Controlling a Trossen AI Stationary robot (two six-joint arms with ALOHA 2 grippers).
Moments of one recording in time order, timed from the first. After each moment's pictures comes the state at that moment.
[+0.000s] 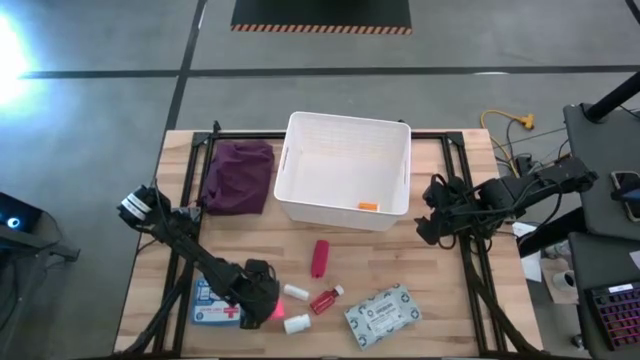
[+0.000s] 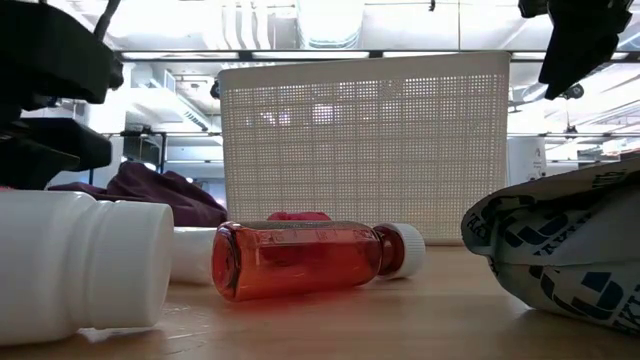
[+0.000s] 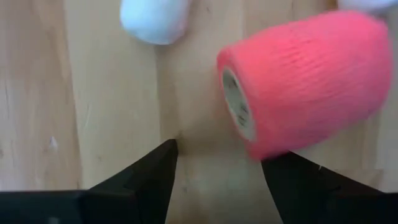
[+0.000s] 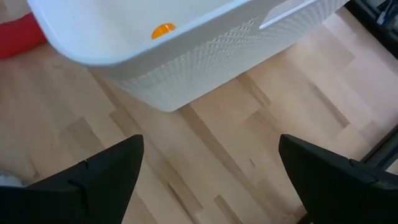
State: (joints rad) left arm -0.68 1.70 0.96 -0.54 -0.08 -0.68; right arm 0.35 0.98 0.99 -1.28 0.47 0.97
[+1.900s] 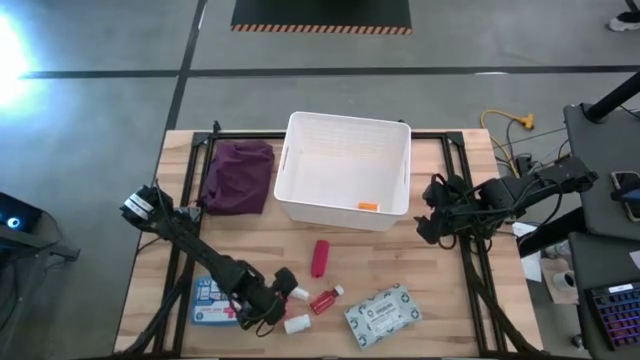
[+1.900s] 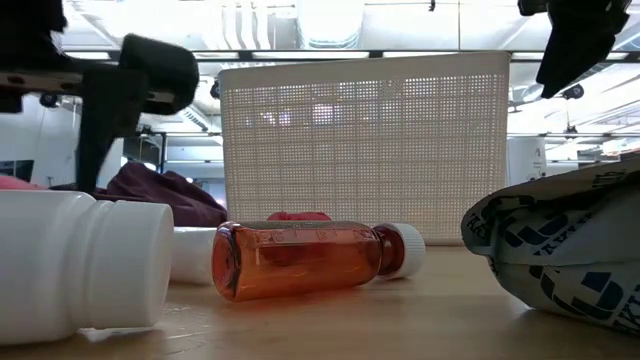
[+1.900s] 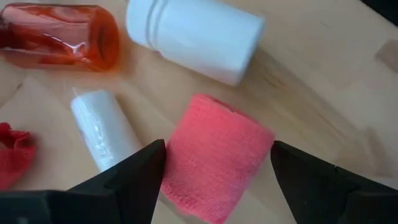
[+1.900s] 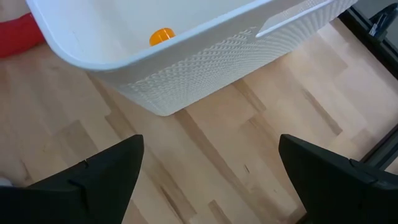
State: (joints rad) left arm -0.64 1.72 1.04 -0.43 -0.01 0.23; right arm 0.36 0.98 0.99 -1.28 0.49 0.94
